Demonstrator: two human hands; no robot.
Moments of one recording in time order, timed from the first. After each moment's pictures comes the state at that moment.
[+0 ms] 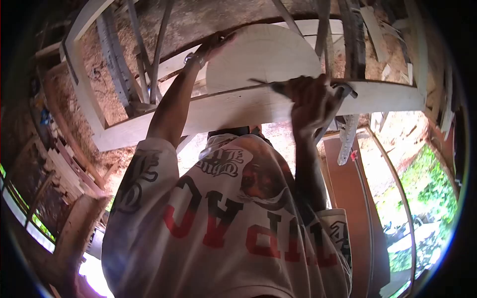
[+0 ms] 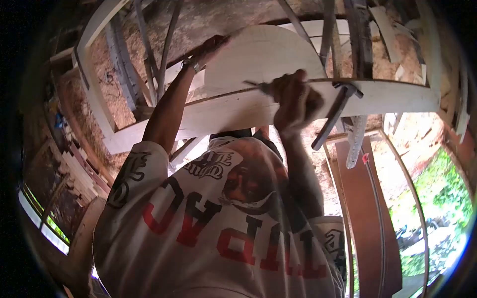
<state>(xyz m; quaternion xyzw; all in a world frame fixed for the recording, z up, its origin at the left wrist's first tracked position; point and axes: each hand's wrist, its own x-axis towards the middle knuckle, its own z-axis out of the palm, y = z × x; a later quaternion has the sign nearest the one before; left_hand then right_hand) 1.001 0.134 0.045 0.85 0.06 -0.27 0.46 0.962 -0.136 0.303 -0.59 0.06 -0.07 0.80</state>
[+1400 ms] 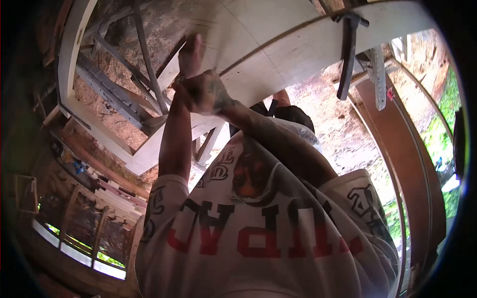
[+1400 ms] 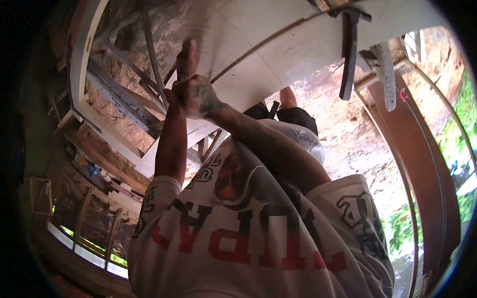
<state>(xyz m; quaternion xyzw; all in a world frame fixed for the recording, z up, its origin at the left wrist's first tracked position) 0.918 0.154 -0.001 0.96 -0.11 -0.04 0.24 0.878 0.005 0.194 -0.74 -0.06 -0.01 0.67</state>
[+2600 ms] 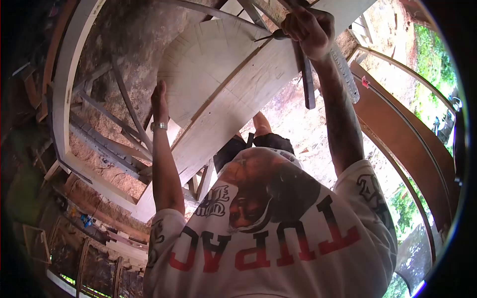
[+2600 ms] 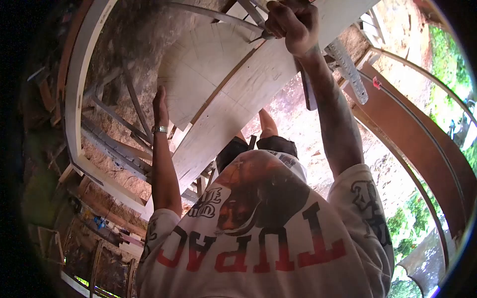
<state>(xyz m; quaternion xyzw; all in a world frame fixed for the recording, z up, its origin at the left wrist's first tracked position) 0.959 0.136 0.045 0.81 0.15 -0.19 0.54 1.000 -0.313 0.247 -0.64 -0.06 -0.09 0.76</state>
